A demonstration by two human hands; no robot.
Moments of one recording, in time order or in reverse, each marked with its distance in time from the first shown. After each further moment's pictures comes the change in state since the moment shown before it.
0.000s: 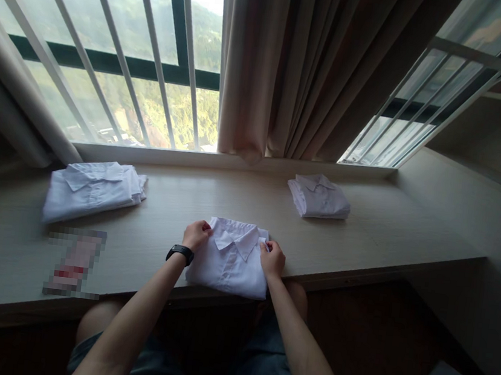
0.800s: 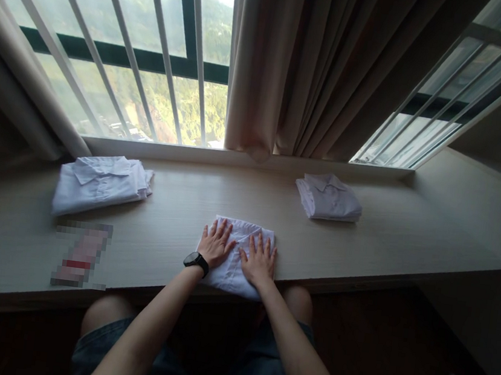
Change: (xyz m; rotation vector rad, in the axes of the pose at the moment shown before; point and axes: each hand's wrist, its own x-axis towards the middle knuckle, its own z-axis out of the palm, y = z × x) left_hand -0.037 -0.009 0.059 0.526 -0.035 0.480; right_hand -0.036 -0.018 0.034 -0.534 -0.300 -0.366
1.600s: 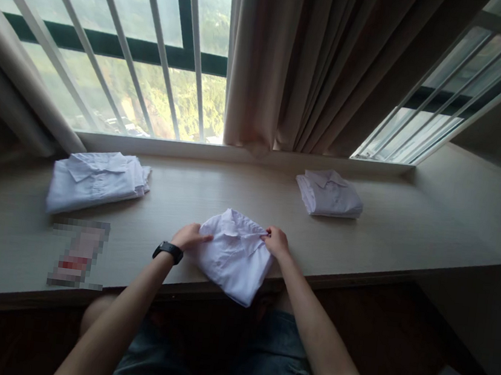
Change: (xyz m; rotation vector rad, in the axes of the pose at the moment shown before) left_hand 0.004 -0.068 -0.062 -0.401 -0.287 -0.419; right_hand 0.075 0.052 -0.048 0.148 -0.120 0.101
